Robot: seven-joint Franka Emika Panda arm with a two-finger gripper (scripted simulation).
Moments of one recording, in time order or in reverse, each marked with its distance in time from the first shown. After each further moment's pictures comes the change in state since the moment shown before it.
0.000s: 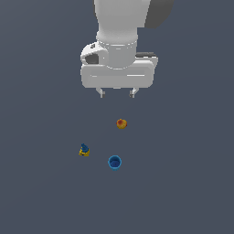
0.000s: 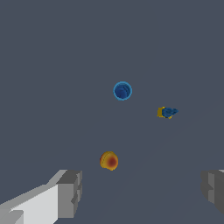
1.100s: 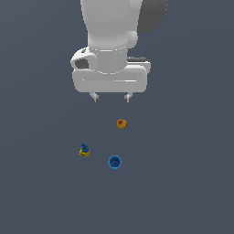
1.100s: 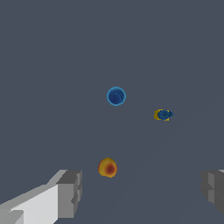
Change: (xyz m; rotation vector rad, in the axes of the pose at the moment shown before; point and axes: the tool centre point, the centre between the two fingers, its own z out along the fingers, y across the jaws) arm 0.014 0.019 0.006 0.018 0.011 0.065
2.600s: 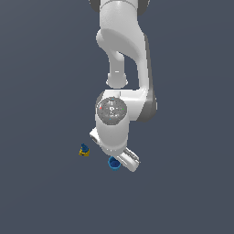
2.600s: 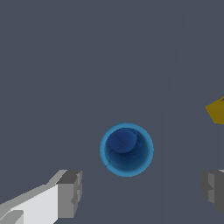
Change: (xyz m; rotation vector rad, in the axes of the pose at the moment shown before) arm 0.093 -0.007 0.225 -0.028 -0.040 0.633
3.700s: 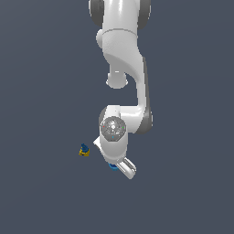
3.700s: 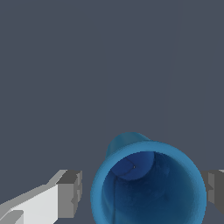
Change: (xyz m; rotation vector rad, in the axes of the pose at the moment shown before) arm 0.003 -0.003 0.067 -0.006 0.000 0.075
